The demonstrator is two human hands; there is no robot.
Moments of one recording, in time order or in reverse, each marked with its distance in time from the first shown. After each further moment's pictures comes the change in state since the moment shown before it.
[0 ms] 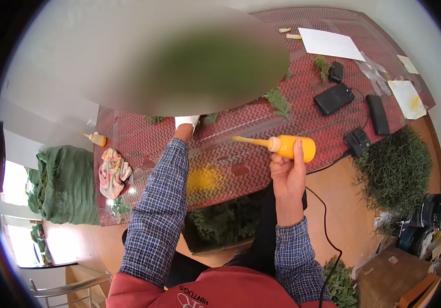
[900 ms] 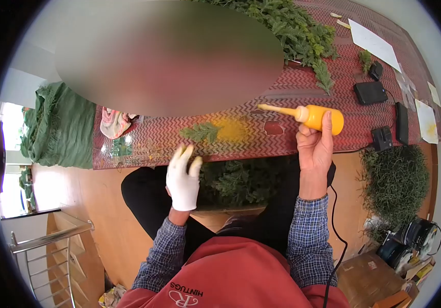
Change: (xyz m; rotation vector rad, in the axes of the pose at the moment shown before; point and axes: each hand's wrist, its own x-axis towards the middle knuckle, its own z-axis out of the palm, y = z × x) left_hand -0.314 -0.119 -0.065 0.186 0.489 0.377; right_hand -0.014 0.028 0.004 -0.229 -0.078 0.067
